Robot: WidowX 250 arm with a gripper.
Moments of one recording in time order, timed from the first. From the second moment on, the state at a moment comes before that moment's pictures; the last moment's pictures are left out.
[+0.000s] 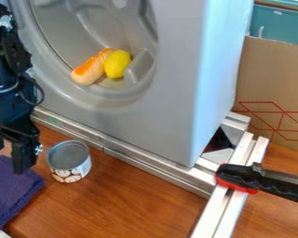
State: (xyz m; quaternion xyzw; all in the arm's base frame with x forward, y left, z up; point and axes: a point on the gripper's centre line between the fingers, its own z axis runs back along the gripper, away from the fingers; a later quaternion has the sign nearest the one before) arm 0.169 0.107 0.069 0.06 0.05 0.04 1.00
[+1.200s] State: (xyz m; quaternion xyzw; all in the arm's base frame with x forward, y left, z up) arm 0.286 0.146 0.113 0.11 -0.05 -0.01 0.99
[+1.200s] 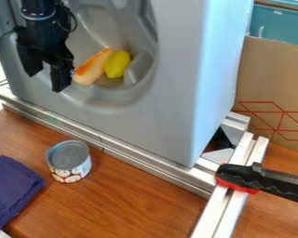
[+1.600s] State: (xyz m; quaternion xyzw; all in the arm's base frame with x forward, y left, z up) arm 0.298 0.147 0.108 0.10 -0.05 -0.01 0.99
